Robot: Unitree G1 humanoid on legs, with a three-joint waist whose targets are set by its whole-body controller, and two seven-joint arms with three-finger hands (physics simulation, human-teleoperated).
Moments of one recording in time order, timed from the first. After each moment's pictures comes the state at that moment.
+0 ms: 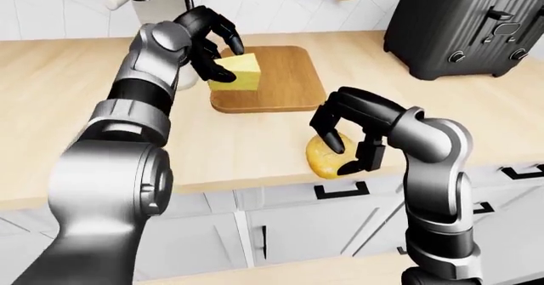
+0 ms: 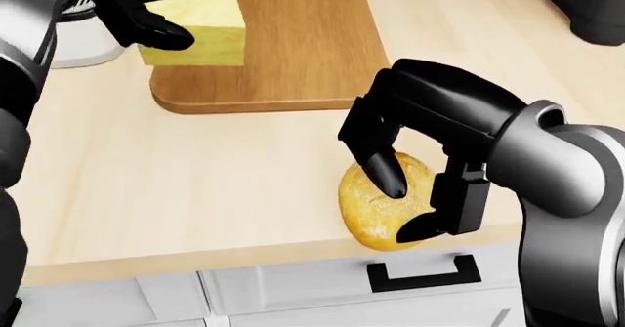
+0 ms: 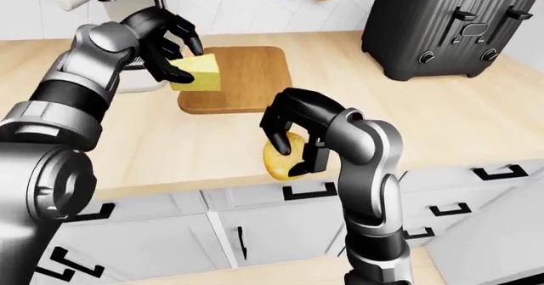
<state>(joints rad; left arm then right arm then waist) -1.53 0.37 0.06 1.33 0.59 0.04 -0.44 -0.61 -0.23 -0.04 -0.34 -0.76 0.23 1.08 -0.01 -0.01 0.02</state>
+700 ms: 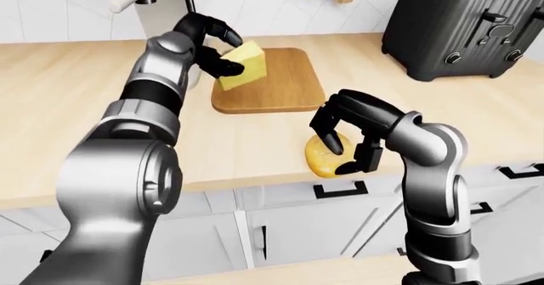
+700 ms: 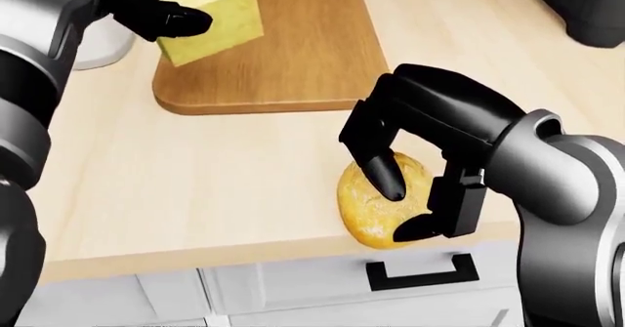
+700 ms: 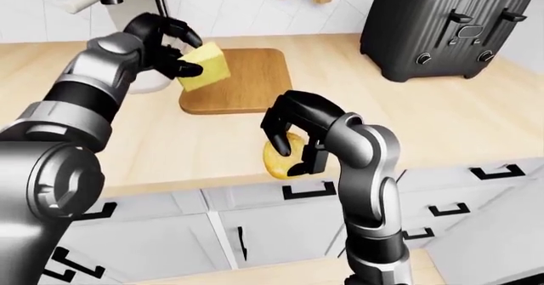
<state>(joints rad) -1.54 0.33 0.17 1.38 0.41 0.23 -0.25 -0.58 -0.22 -0.05 -0.32 -0.75 0.19 1.03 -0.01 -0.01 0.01</state>
